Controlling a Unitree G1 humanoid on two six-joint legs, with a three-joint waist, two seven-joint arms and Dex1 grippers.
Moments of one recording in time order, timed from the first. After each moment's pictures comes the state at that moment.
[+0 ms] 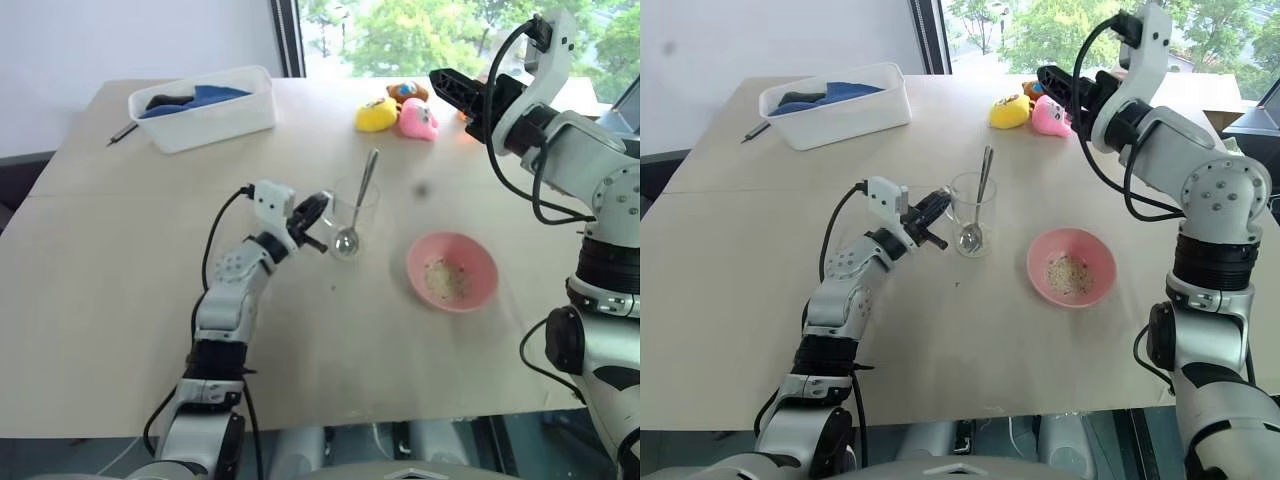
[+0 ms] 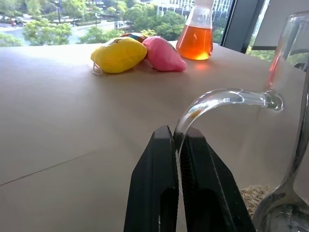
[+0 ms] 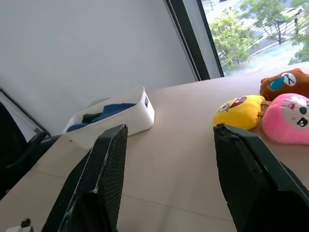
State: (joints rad) left arm -0.44 0.25 0.04 0.11 -0.27 0.16 -0.55; right arm -0.96 -0.45 -0.21 -0.06 1.11 0.97 -0.12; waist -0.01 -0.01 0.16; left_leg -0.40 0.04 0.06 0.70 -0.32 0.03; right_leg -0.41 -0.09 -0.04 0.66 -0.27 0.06
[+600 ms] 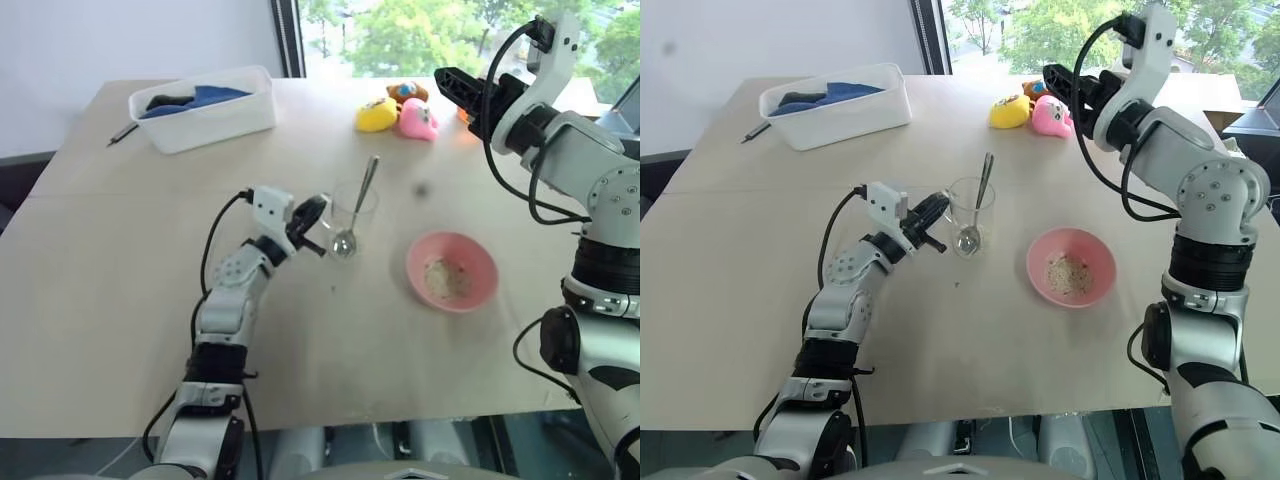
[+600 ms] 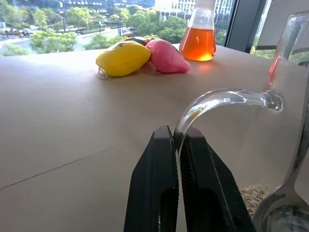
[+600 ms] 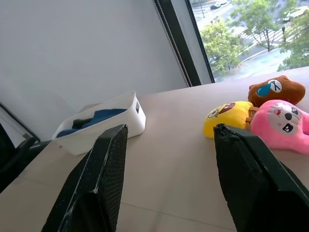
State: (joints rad) left arm -0.42 0.25 0.03 0.14 -0.26 0.08 -0.57; right arm -0.96 -0.42 -0.24 -0.06 1.04 0.97 -0.09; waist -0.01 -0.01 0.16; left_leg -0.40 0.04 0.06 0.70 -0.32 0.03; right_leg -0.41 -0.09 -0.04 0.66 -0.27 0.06
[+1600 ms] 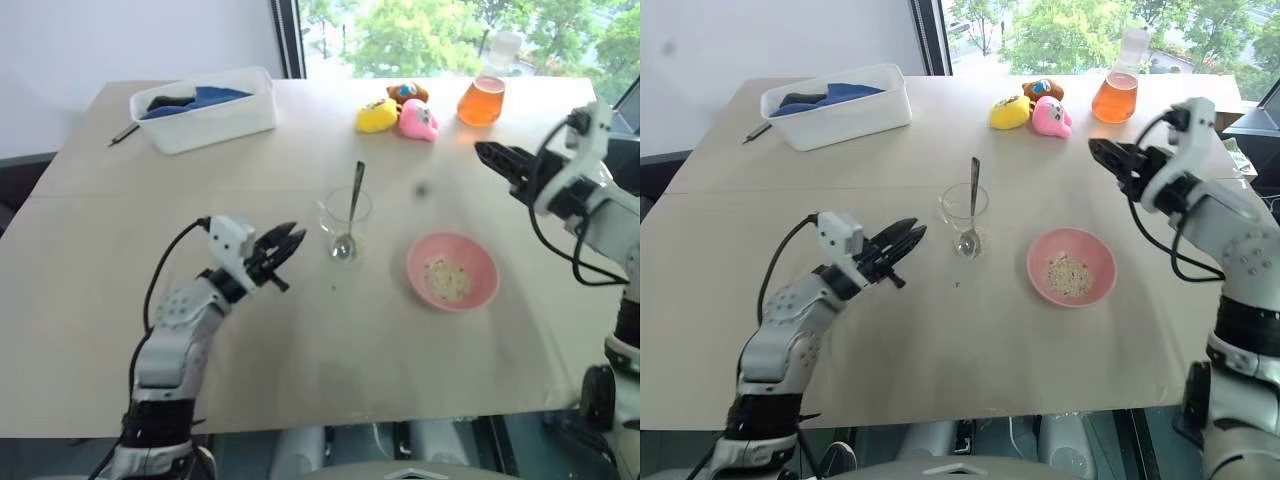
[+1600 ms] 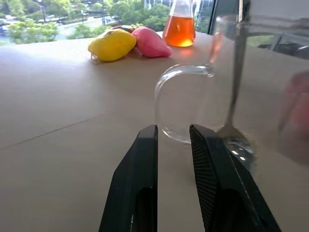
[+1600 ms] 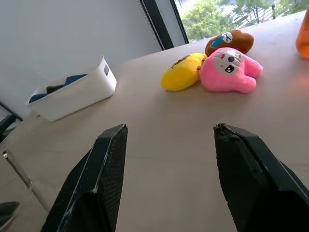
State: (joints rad) left arm -0.07 0.44 0.13 -0.29 -0.46 0.25 -0.68; right arm -0.52 -0.58 -0.40 -0.17 1.04 0.94 0.24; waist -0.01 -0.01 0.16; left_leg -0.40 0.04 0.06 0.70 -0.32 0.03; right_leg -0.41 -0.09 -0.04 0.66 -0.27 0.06
